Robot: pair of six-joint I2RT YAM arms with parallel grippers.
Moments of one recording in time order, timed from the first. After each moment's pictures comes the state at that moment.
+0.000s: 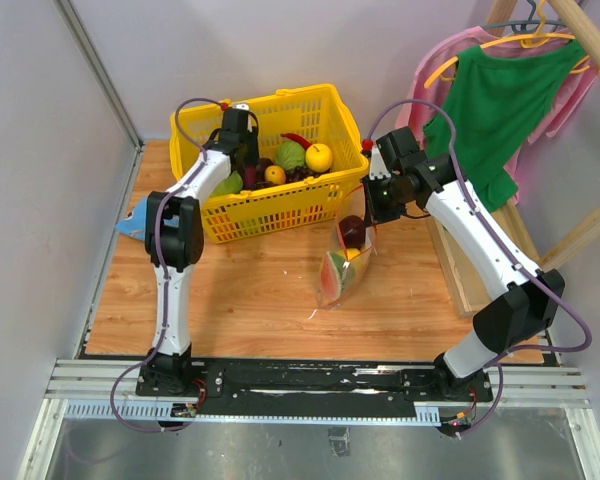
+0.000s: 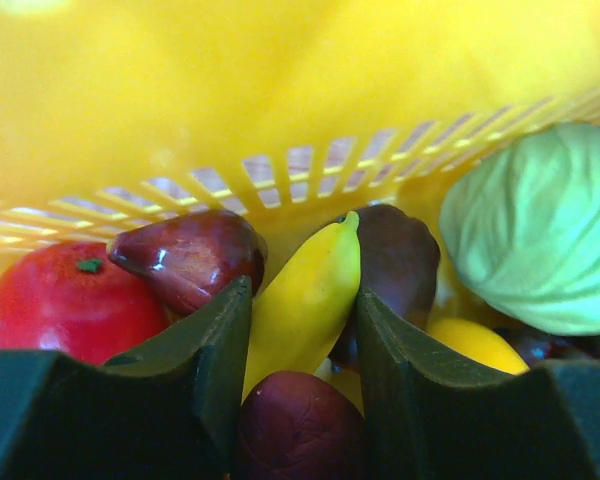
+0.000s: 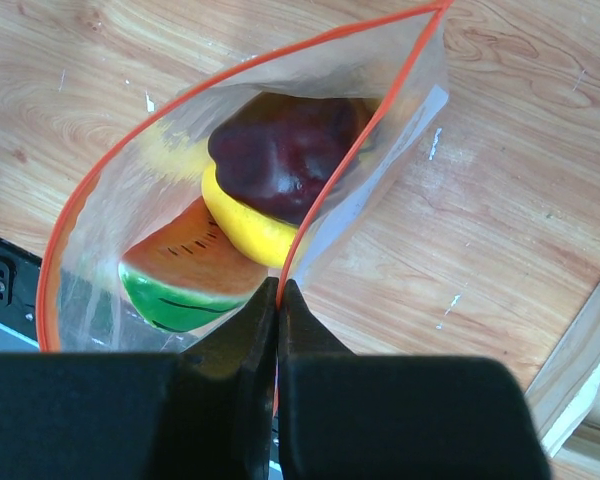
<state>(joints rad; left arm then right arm) -0.22 2.29 1.99 -0.35 -0.19 -0.23 0.46 1.57 1.65 -1.11 -0.17 0.18</state>
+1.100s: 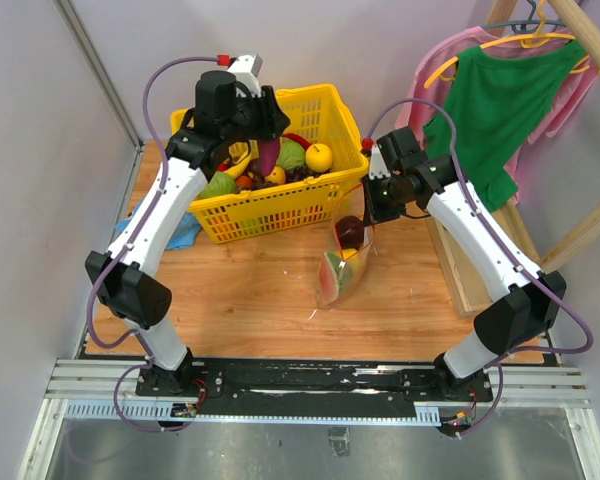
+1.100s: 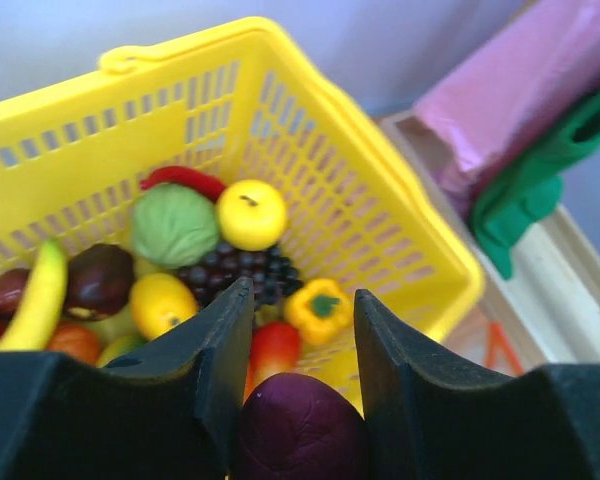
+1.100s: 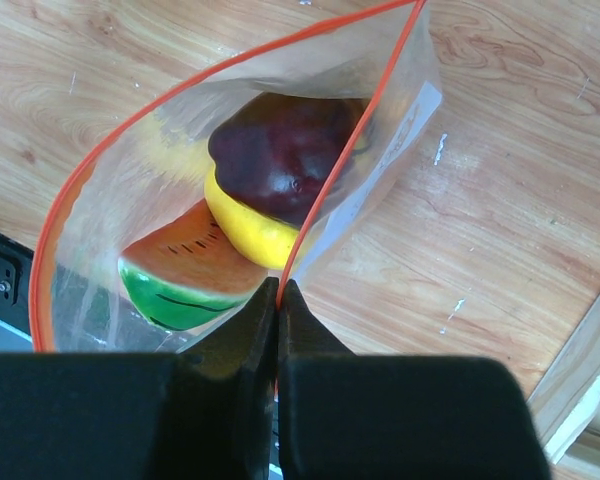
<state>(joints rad) -0.37 1.73 1.90 -0.44 0.13 -0.27 0.46 1.56 1.65 -1.10 -0.18 0.18</state>
